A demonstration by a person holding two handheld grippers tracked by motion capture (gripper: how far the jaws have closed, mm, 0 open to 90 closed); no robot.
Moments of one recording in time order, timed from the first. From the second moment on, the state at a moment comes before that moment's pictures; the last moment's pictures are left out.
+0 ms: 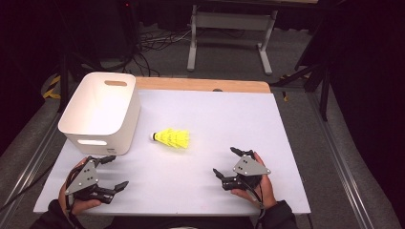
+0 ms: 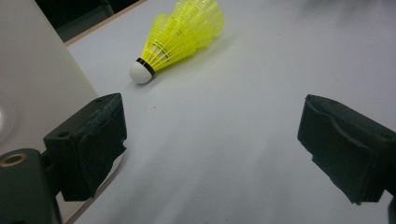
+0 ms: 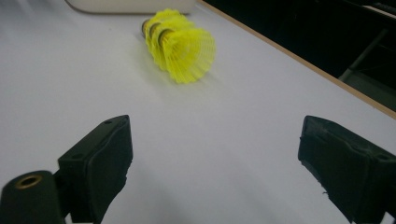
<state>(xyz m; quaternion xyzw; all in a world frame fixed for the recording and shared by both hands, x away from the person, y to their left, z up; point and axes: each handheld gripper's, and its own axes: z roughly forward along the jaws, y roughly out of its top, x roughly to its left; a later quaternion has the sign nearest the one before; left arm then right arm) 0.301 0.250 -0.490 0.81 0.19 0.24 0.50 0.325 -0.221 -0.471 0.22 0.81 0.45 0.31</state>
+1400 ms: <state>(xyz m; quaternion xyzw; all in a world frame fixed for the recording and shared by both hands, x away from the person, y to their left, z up) 0.300 0.245 -0.491 0.81 0.20 0.26 0.48 0.409 -0.075 -0.479 0.21 0.88 0.41 0.16</state>
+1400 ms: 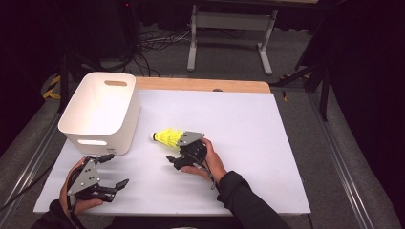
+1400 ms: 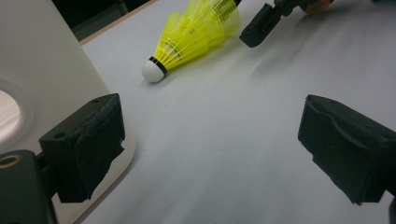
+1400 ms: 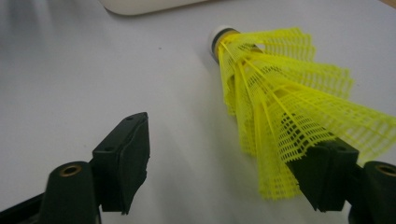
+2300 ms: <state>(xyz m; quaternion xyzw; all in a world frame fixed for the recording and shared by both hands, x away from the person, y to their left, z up) 0.300 0.234 -0.496 0.83 0.19 0.24 0.47 0.434 -0.040 -0.478 0.24 0.87 0.40 0.17</state>
